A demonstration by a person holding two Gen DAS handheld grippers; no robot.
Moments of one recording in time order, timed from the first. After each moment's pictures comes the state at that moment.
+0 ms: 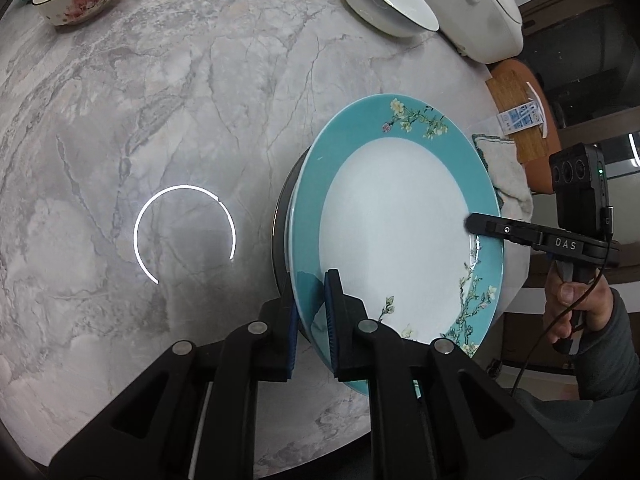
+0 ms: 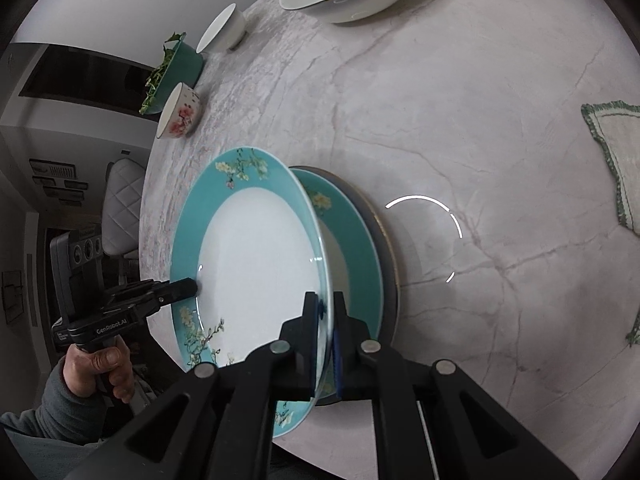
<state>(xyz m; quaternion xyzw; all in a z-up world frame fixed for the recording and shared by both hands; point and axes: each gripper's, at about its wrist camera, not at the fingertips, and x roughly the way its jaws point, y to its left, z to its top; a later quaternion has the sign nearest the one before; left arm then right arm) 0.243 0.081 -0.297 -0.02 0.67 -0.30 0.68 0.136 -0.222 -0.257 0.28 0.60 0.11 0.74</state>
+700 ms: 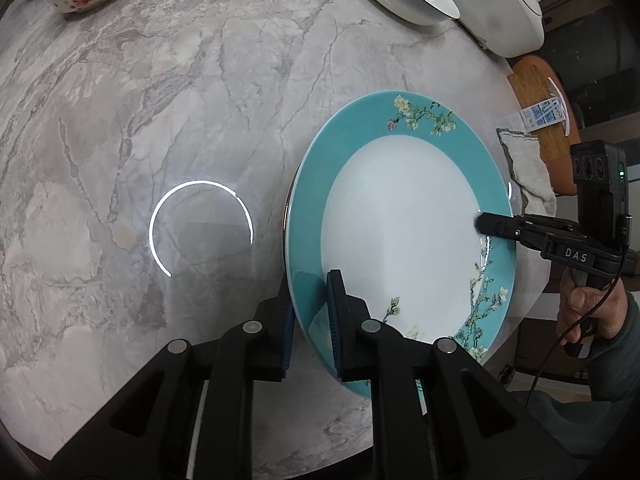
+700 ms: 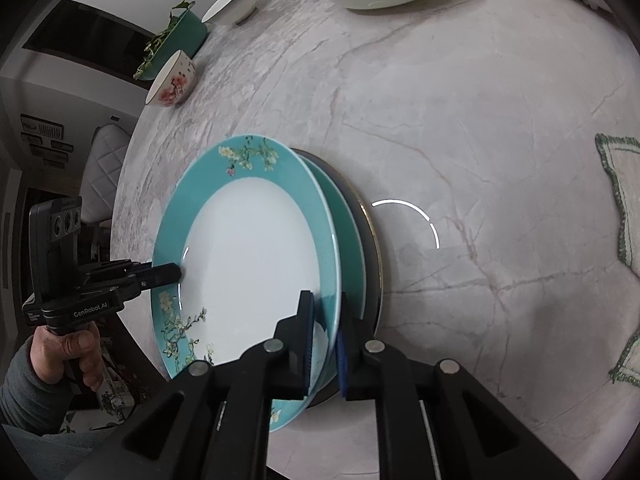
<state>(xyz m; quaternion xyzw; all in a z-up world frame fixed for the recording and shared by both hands) 0.232 0.068 -0.322 0.00 0.67 -0.26 0.69 0.141 -0.207 -0.265 0.20 0.63 0.10 0.74</state>
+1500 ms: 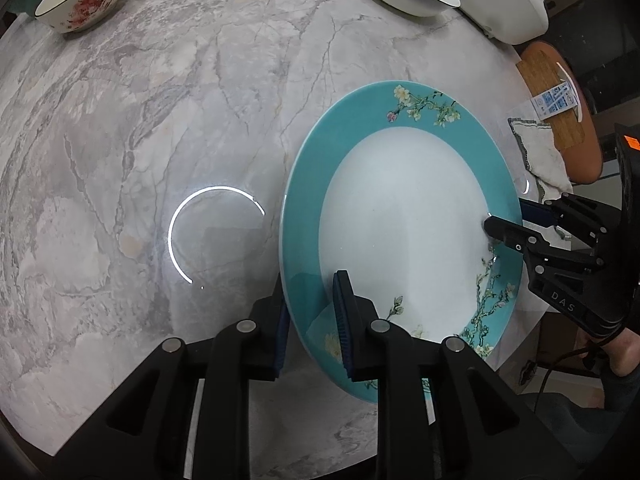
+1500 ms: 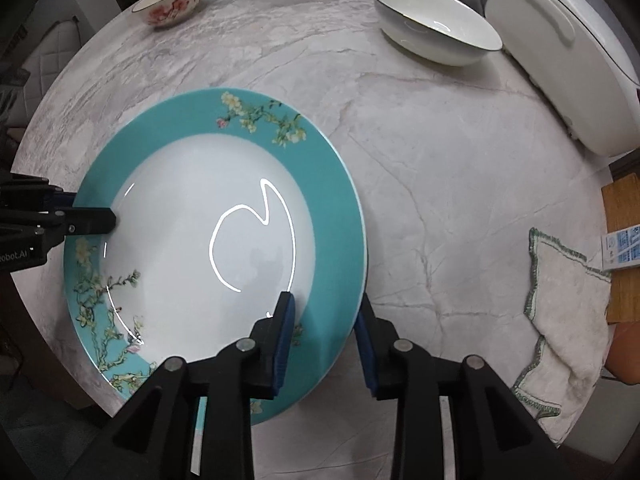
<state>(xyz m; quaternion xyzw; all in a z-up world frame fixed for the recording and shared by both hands) 0.235 0.048 -0.325 0.04 0.66 -0.25 0.70 0.141 -0.140 -0.253 -0.07 0.65 0.01 0.76</state>
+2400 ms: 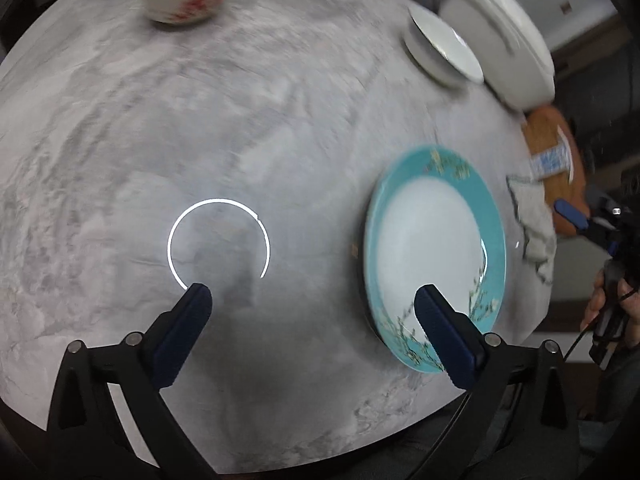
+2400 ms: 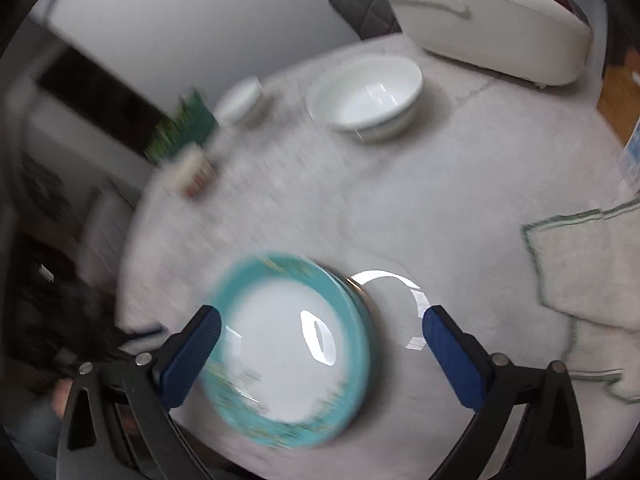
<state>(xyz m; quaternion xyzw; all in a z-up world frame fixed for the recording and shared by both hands) 0.235 0.143 -0.283 -0.06 0.63 -0.21 0.74 0.143 -0.230 -0.161 0.26 0.50 0.06 0.82</state>
